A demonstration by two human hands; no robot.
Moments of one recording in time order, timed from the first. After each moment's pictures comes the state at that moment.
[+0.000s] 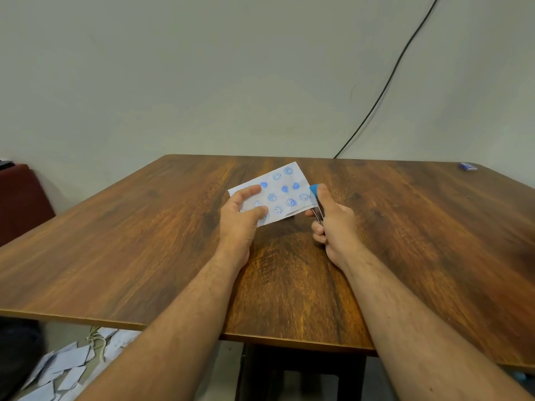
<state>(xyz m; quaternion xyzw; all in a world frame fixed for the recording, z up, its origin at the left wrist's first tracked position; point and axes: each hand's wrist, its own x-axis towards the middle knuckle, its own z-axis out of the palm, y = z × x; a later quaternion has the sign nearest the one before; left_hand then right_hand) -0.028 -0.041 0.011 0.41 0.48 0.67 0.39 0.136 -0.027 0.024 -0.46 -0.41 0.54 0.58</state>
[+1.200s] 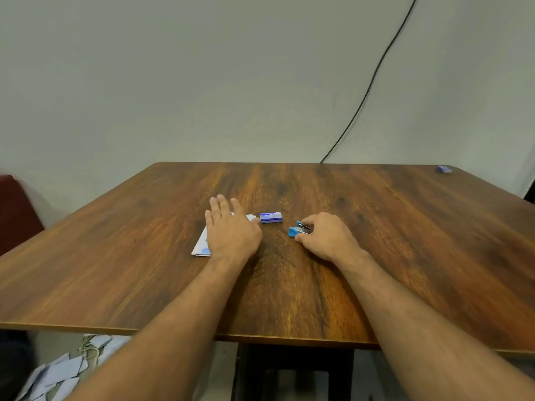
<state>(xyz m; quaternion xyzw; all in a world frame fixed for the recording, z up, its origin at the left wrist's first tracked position) -0.025 -0.031 0.013 0.61 0.76 0.22 -0.04 0.167 -0.026 0.029 -0.63 -0.75 0.07 0.20</state>
